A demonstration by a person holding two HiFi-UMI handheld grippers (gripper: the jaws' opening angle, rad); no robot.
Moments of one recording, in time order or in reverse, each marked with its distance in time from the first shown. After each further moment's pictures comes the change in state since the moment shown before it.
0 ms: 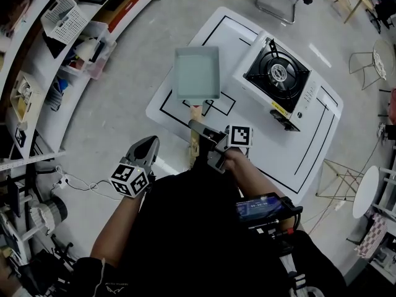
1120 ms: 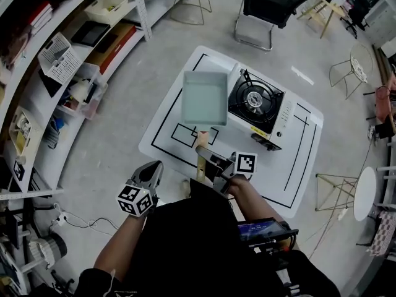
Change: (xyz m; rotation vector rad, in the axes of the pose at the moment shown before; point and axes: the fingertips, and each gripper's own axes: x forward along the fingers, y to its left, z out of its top) left arm 0.030 -0.034 0.021 0.081 -0.033 -0.110; right arm -0.056 0.052 0.034 -0.118 -0.138 0.019
